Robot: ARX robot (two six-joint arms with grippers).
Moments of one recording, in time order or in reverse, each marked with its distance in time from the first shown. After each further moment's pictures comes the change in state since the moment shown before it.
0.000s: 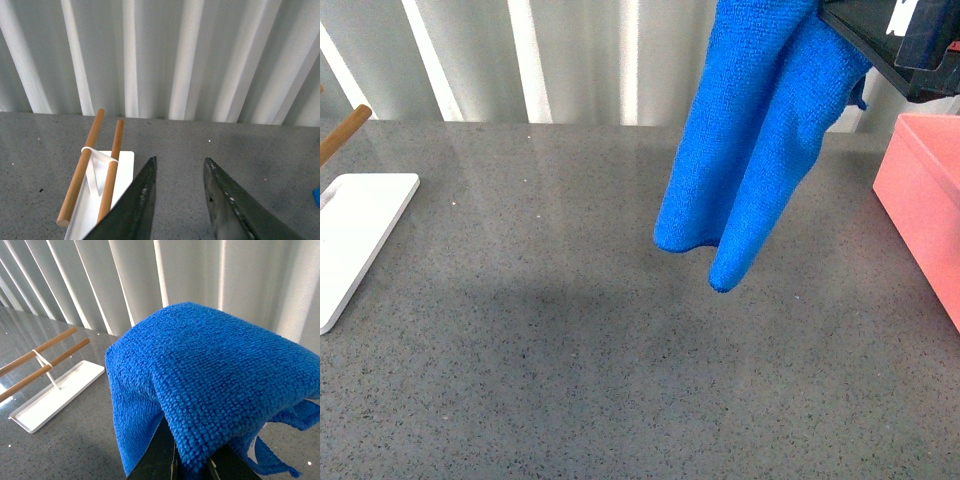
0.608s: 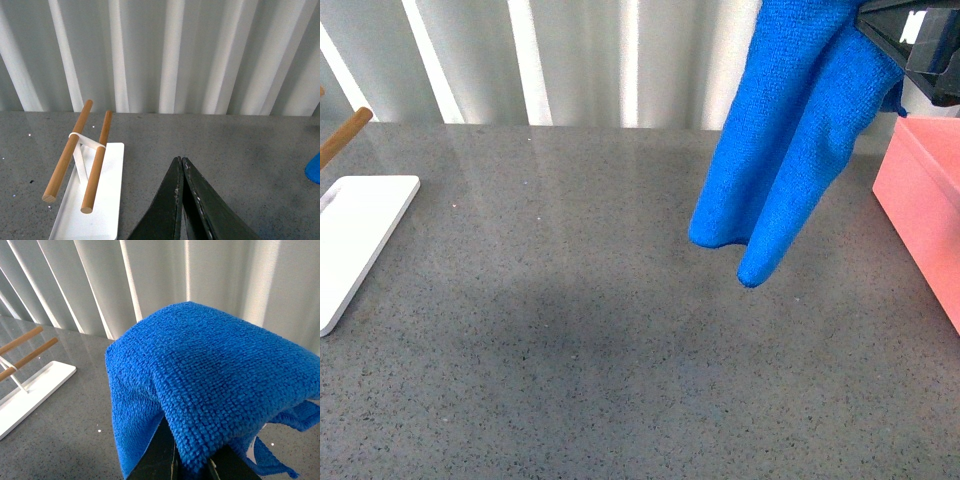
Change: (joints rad) left arm -0.109 -0.257 -0.124 -0.125 -0.106 0.011; right arm -0.027 -0.015 -0.002 -0.043 0.094 -0.021
